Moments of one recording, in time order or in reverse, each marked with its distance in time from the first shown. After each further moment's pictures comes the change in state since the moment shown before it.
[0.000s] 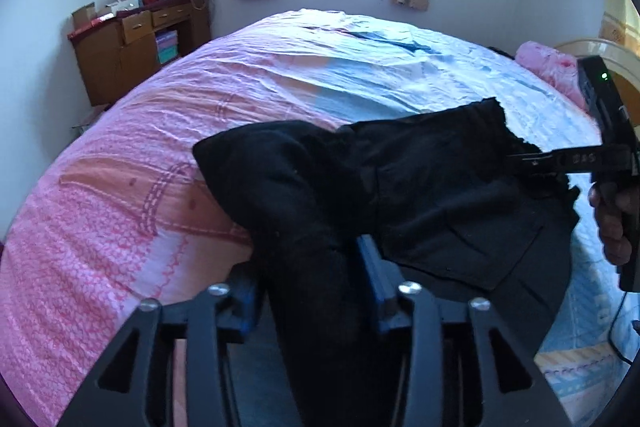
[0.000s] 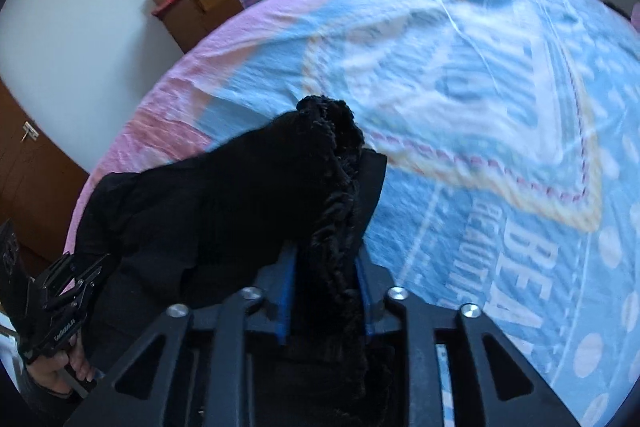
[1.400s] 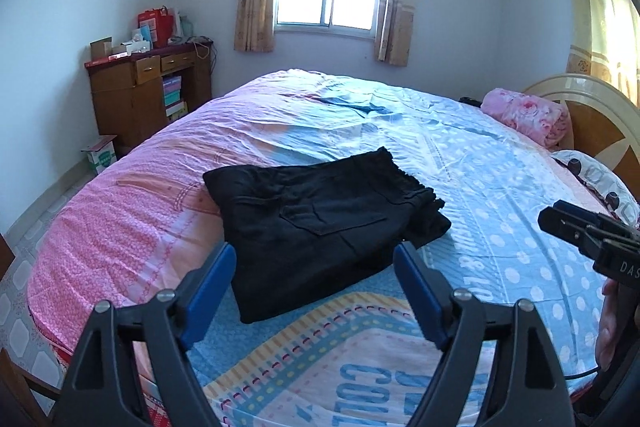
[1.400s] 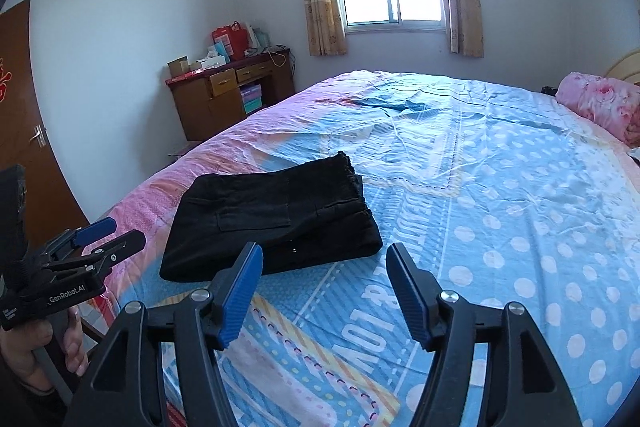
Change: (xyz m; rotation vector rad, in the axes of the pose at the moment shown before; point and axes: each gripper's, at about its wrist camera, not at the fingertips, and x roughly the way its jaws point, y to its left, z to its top) left arm -0.174 -0.056 -0.049 -0.041 -0.209 -0.058; right arm -0.222 0.090 -0.176 -0.096 -0.440 -0.161
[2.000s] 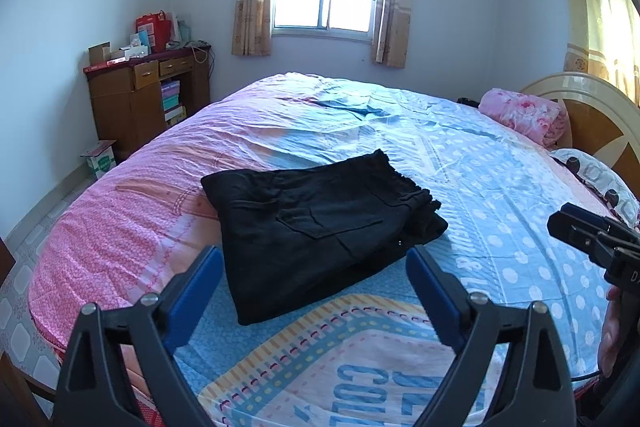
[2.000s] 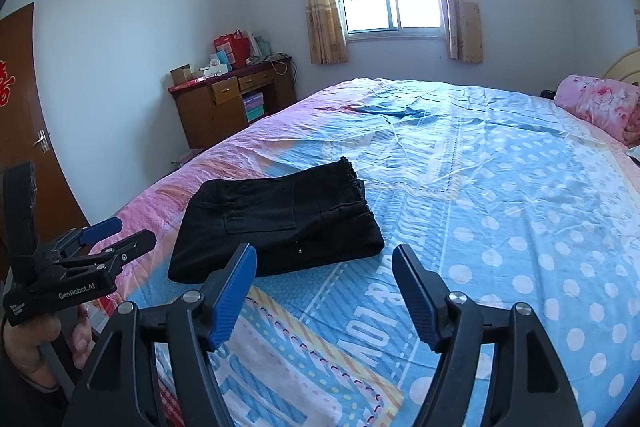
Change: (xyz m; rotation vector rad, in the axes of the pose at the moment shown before) left arm -0.003 -0.006 0.001 0.013 -0.006 -0.001; right arm -0.014 0.003 -0.006 0.011 -0.031 0.002
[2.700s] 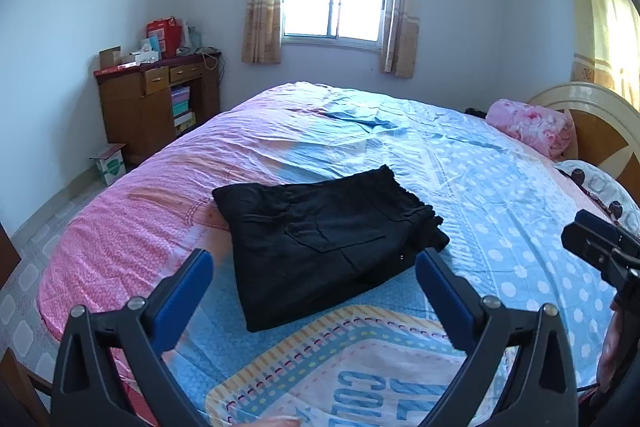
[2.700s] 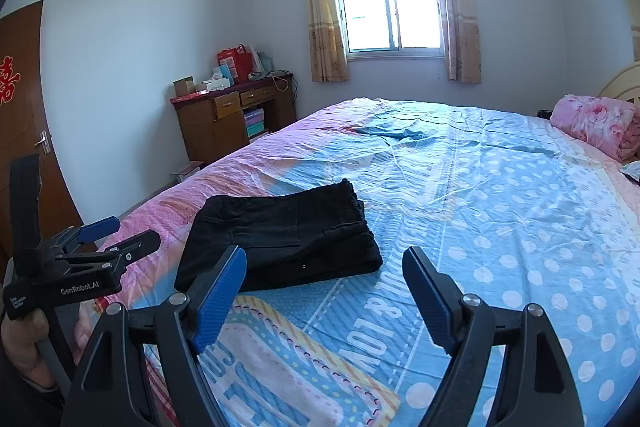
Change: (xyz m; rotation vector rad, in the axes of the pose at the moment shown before) left arm -0.013 0.001 0.009 -0.020 -0.030 0.036; right arm -0.021 0.013 0.005 -0.031 -0.069 -0.017
